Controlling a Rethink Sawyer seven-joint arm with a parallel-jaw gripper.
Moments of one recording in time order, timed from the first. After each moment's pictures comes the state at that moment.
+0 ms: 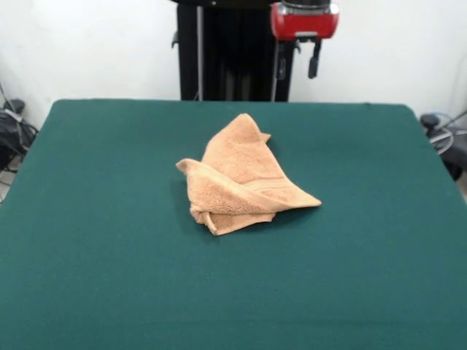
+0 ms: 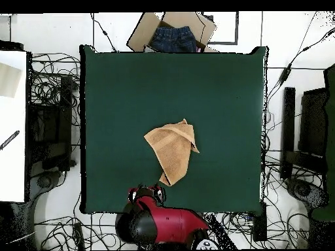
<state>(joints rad) -0.26 -0.88 0.08 2.38 -0.17 -0.04 1.57</state>
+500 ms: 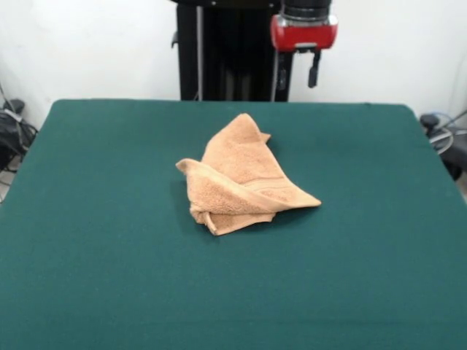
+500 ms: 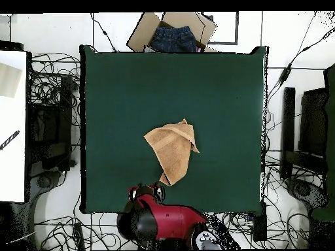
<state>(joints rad) -0.26 -0.81 0.08 2.35 -0.19 -0.08 1.57</state>
